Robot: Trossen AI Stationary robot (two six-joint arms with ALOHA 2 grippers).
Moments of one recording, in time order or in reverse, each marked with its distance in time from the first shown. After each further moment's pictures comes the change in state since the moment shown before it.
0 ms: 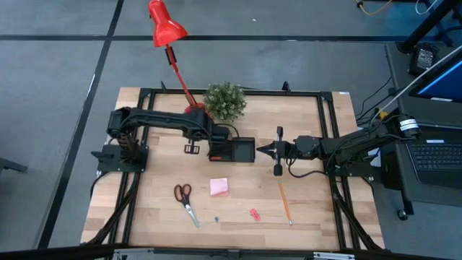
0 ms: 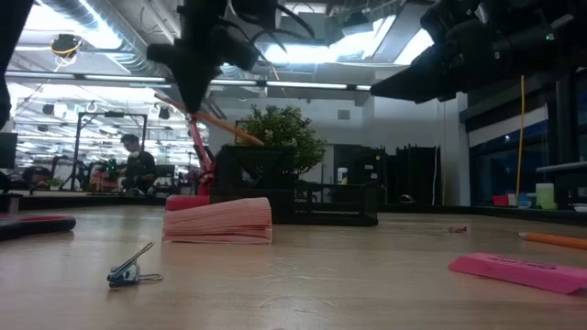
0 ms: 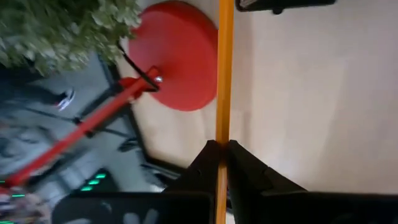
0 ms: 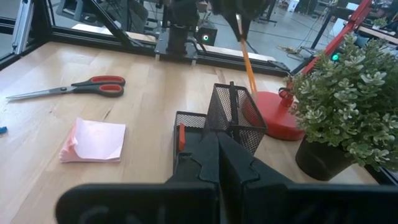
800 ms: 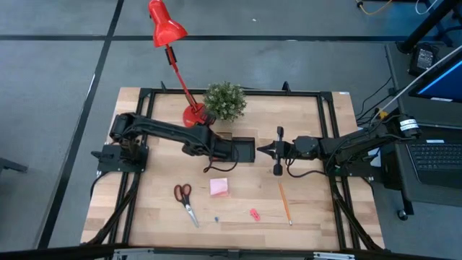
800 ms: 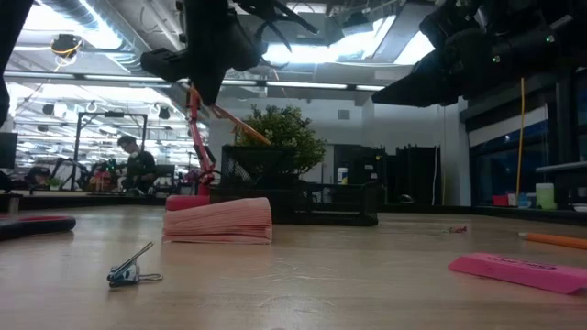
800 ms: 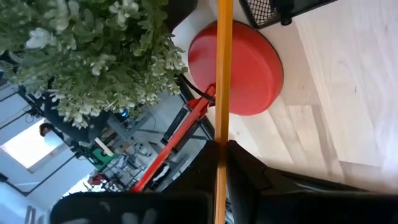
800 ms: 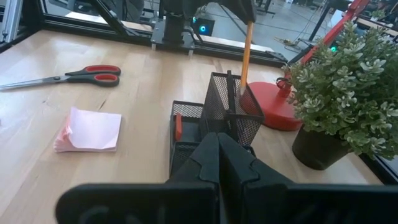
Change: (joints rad) left arm -0.125 0.050 0.000 0.000 -0.284 0.190; right arm 0.000 0.000 0.000 -0.036 0.019 0.004
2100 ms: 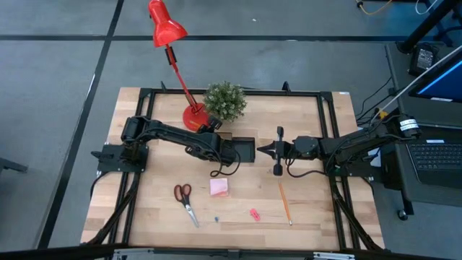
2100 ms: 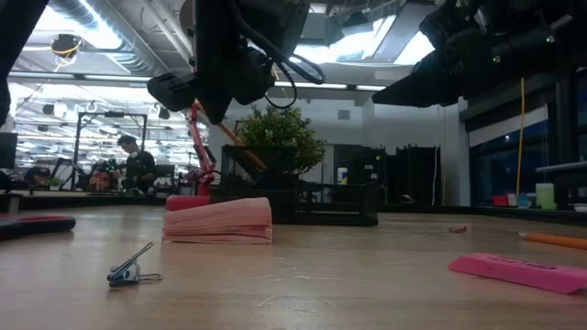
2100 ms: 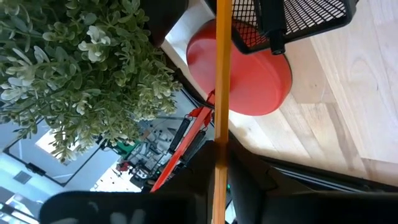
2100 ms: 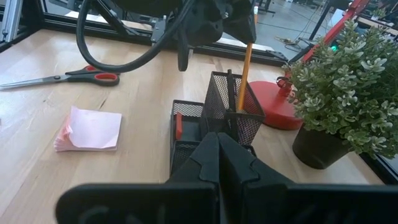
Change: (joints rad) left arm -0.003 0.120 0.000 0.004 -0.070 0.024; right arm 0.000 0.000 0.000 -0.003 0.000 0.002
